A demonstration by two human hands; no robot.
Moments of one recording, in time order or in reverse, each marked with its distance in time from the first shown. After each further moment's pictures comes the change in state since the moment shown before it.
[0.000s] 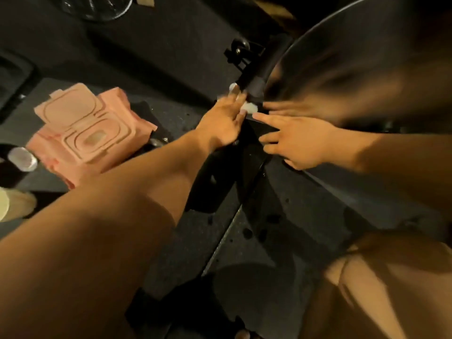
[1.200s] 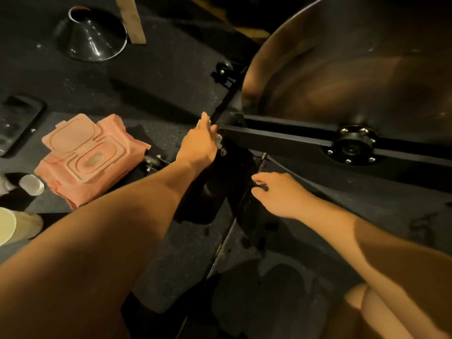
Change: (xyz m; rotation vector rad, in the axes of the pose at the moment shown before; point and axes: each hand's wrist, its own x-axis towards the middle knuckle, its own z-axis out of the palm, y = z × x) left_hand -0.030 0.004 0.008 -0.070 0.200 -0.301; right_hand -0.027 -0.105 0.008 1.412 0.108 0.650
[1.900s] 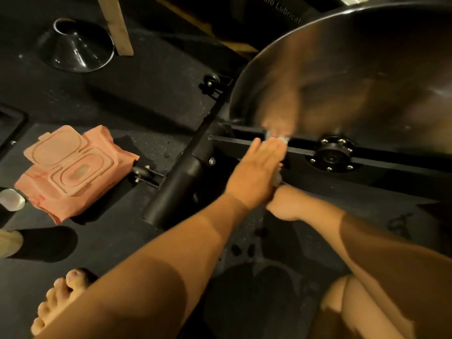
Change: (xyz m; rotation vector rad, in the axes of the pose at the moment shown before) left_hand -0.062 0.090 0.066 0.094 0.096 0.758; right_hand 0.007 0.028 -0.012 -0.246 -0.140 0.216
